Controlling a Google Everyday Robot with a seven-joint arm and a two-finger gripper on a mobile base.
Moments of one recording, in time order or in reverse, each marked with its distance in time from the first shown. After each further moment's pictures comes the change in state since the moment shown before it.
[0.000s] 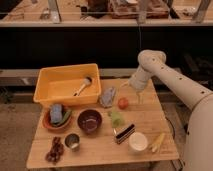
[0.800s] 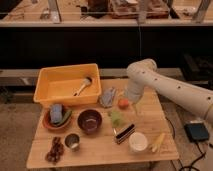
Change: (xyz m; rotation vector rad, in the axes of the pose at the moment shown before) arm -0.076 0.047 0.019 -0.101 0.172 0.027
